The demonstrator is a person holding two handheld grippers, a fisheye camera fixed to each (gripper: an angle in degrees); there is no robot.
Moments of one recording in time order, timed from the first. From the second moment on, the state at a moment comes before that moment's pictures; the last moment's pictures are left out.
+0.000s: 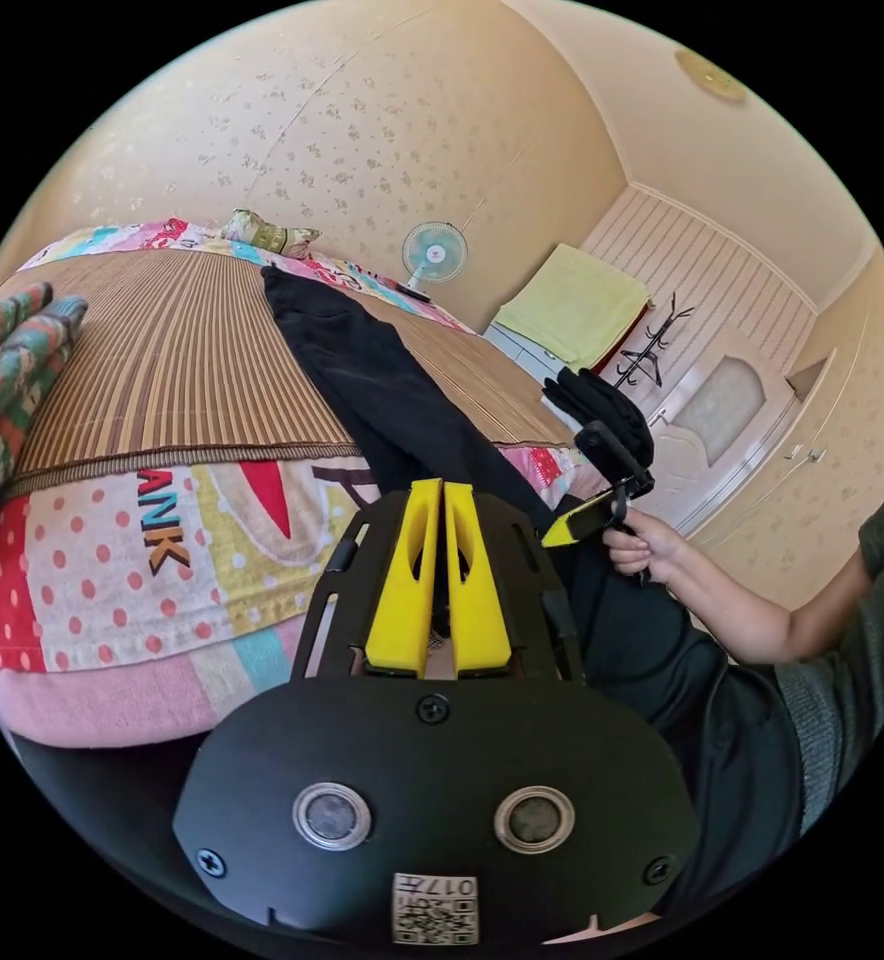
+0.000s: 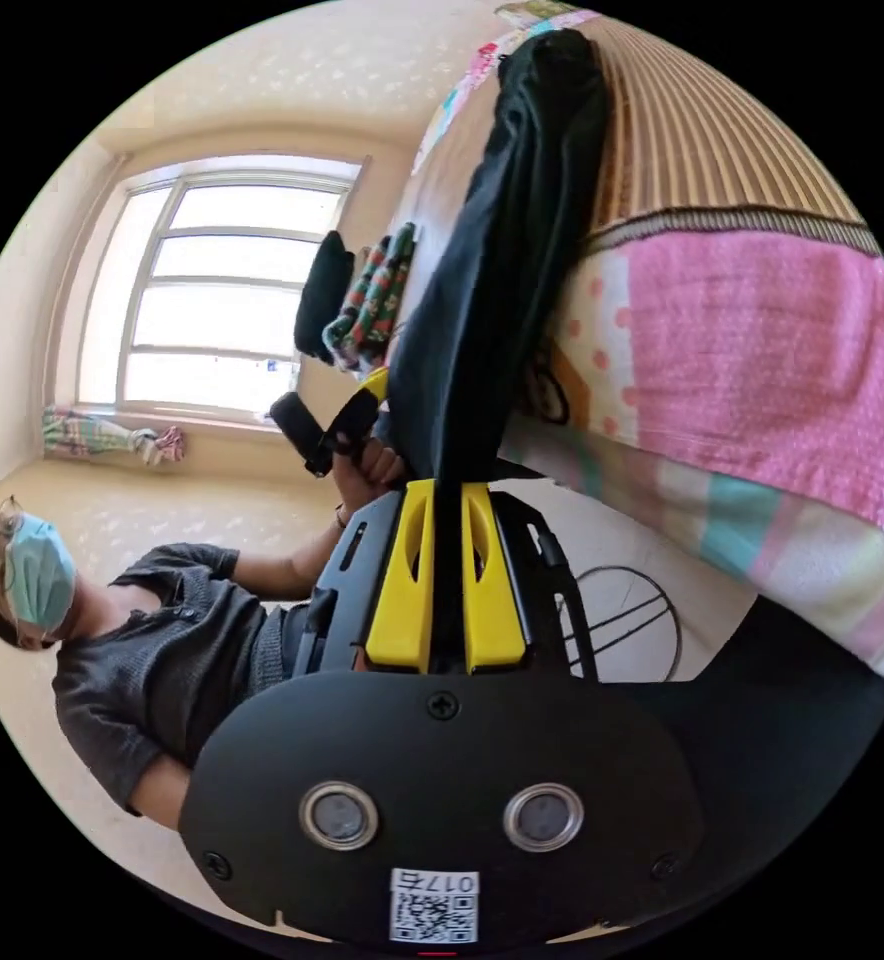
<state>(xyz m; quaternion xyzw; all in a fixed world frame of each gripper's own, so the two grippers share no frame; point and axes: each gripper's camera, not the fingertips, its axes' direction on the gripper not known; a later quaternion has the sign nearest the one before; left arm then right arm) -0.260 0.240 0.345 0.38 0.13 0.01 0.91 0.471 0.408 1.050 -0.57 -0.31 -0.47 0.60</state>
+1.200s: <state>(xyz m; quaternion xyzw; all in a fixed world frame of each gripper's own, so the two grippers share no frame) -0.418 0.234 0.329 0.41 0.30 -0.09 0.86 0.295 0.322 1.046 -0.37 -0.43 -0.46 0.68</state>
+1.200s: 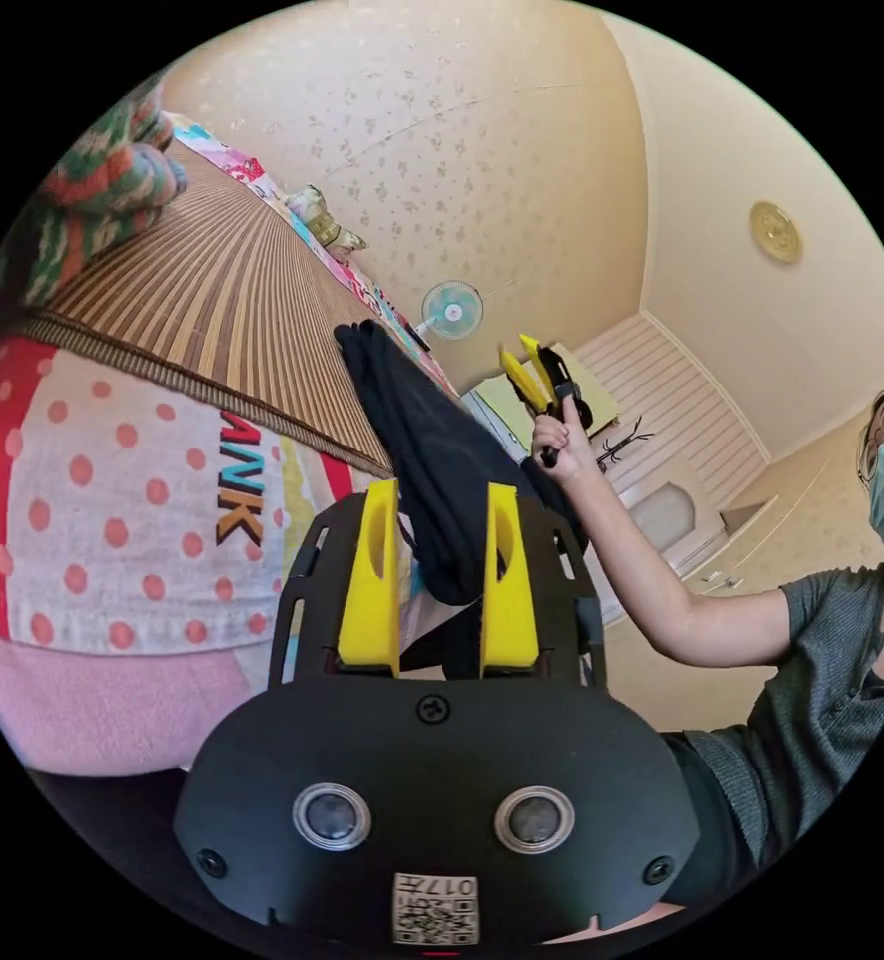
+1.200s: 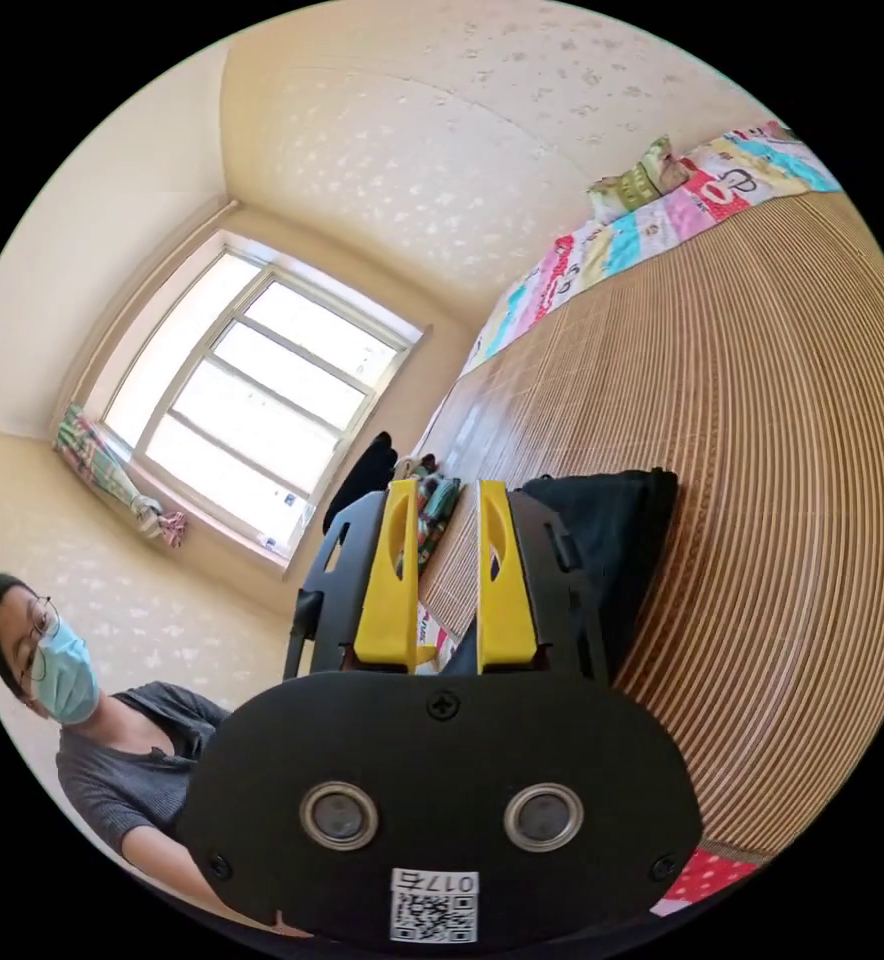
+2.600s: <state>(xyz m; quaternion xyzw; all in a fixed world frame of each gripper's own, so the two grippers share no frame) -0.216 0.186 0.358 0.18 0.46 0.12 0.86 0.690 0.262 1.051 -0.47 -0.61 -0.25 0.59</state>
